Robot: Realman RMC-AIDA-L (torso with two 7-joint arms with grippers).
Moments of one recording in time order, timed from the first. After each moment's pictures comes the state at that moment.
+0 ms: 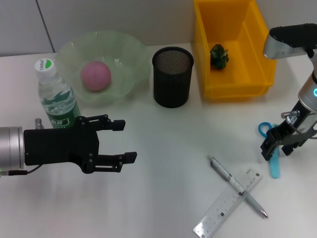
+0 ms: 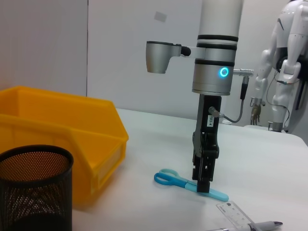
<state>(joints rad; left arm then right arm) -0.54 -2.07 0.89 0.67 1.92 1.60 -1.25 0.87 2.01 -1.03 -0.77 -2.92 -1.57 2.87</state>
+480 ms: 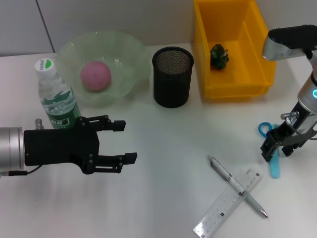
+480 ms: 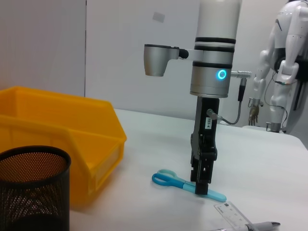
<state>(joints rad) -0.54 -2.07 0.89 0.67 1.92 1.61 -1.25 0.87 2.01 -1.04 -0.76 -2.92 -1.57 2.87</state>
